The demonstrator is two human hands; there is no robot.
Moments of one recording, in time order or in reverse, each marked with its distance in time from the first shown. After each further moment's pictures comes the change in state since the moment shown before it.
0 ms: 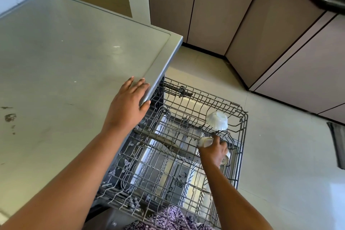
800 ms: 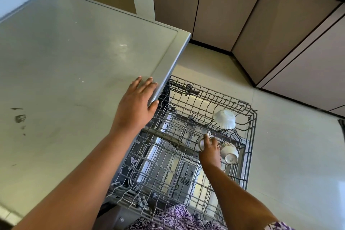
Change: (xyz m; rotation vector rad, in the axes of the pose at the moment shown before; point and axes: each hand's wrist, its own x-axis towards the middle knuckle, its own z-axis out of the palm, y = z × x) left_hand 0.002 -0.004 0.002 0.031 0.010 0.014; right_hand -0.005 0.011 0.032 -0.268 -0.236 -0.336
